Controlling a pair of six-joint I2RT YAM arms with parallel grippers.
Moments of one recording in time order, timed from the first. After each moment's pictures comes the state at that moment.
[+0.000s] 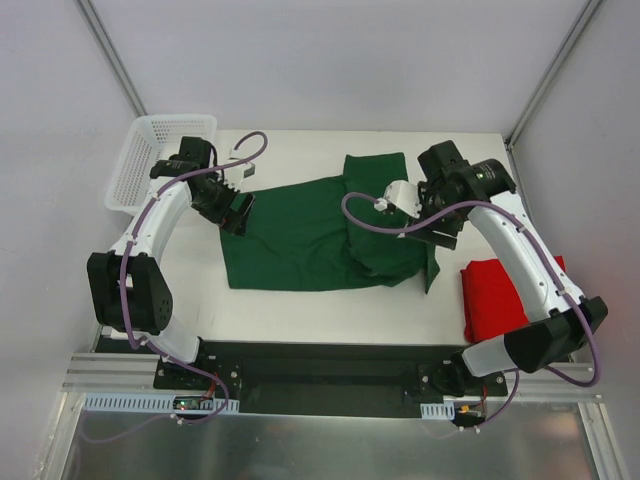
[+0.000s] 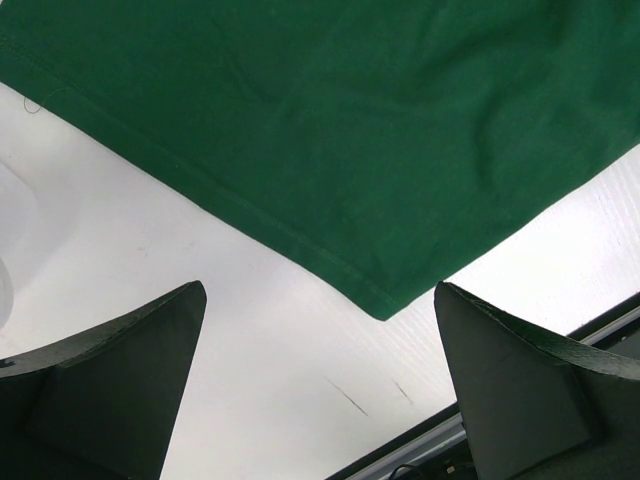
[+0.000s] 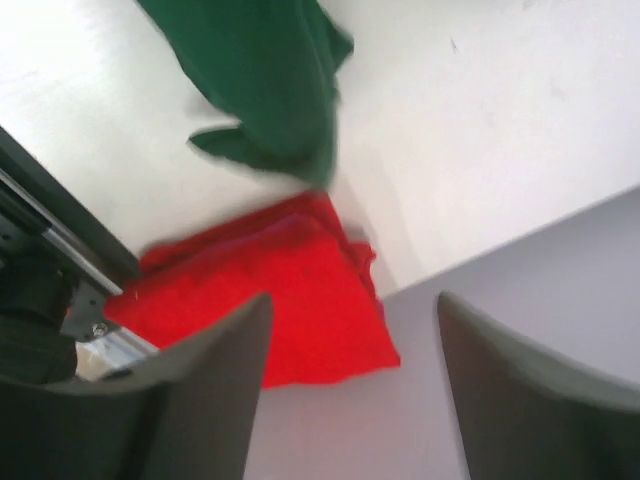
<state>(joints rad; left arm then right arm) -0.07 1.58 1.39 -0.99 0.35 0.48 0.45 1.44 1.63 -1.43 0.12 -0.90</state>
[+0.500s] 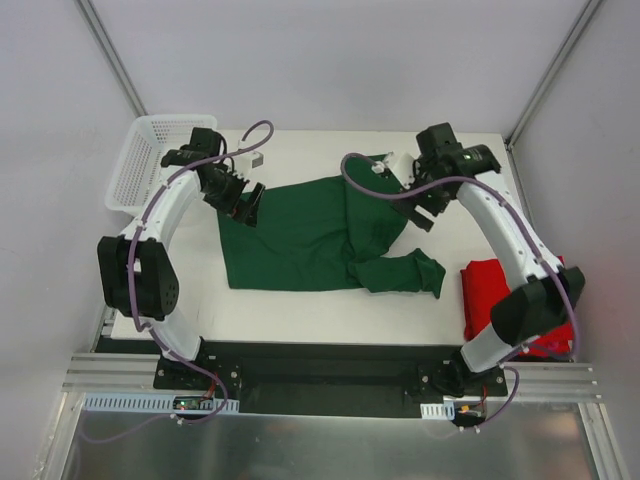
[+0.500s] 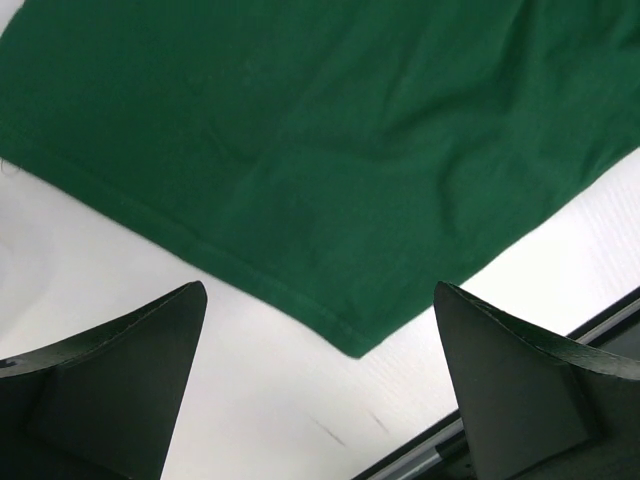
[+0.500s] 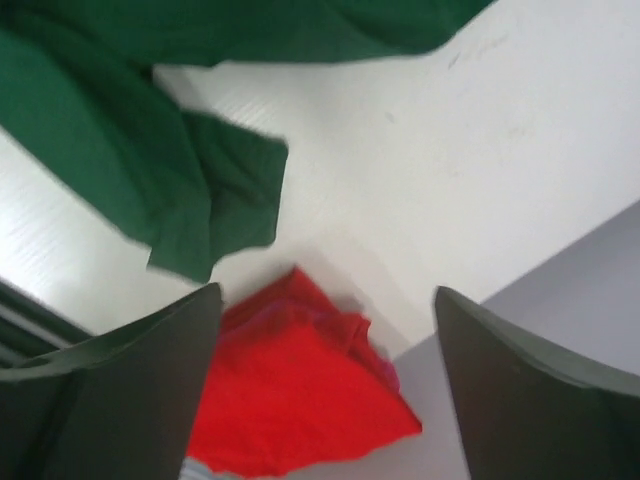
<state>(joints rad) -0.11 1.65 1.47 -0.99 0.40 0.42 0.37 1.54 1.67 -1.26 0.06 -0.73</state>
